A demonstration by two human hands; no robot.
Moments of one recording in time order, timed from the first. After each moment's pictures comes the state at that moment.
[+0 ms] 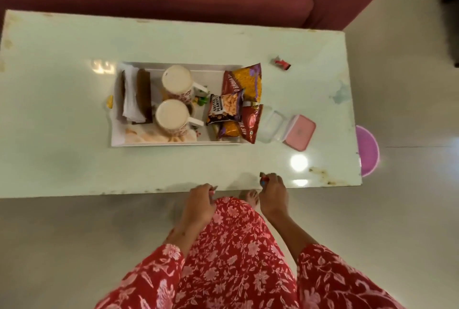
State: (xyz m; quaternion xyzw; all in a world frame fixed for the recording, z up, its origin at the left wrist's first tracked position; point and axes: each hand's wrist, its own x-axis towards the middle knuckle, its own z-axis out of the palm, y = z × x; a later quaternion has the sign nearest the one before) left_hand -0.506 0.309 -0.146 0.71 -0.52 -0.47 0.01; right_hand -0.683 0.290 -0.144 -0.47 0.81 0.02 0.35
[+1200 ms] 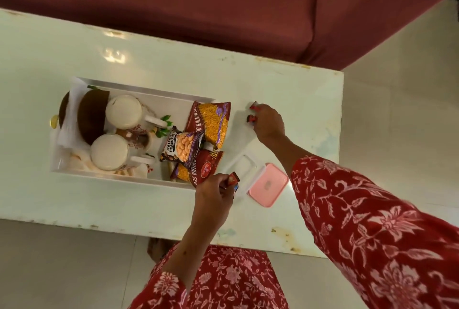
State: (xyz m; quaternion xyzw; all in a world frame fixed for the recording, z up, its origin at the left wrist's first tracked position) left_hand -0.661 0.156 -0.122 0.75 -0.45 -0.42 0.26; right_hand -0.772 -0.030 -0.188 -0.63 0.71 0.01 0.32
